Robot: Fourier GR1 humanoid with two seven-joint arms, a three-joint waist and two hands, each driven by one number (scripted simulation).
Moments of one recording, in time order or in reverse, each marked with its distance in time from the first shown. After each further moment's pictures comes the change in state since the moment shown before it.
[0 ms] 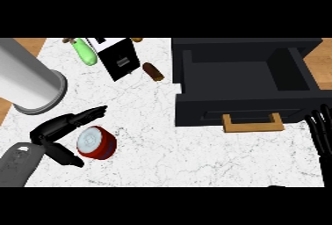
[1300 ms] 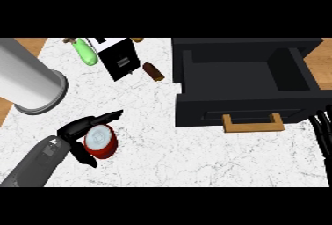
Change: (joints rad) left arm -0.184 -0.077 -0.227 0.410 -0.058 0.193 -0.250; right arm 0.005 0.000 -0.011 -0.035 -0.007 0.007 0.024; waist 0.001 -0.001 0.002
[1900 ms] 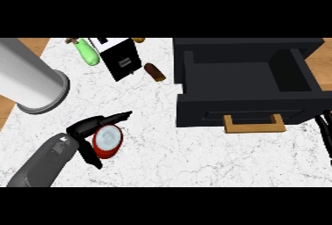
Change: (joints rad) left arm -0.034 -0.032 -0.066 0.012 0.009 0.006 -0.011; right arm -0.005 -0.011 -0.025 -0.028 -0.033 0.006 0.043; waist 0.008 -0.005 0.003
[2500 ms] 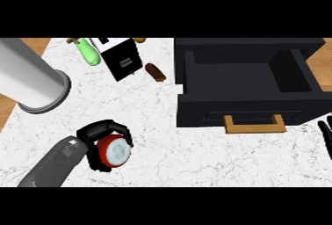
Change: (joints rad) left arm 0.026 -0.035 -0.055 -0.067 0.068 -0.029 0.031; right arm 0.046 0.024 0.001 -0.032 -0.002 0.004 -0.017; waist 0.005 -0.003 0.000
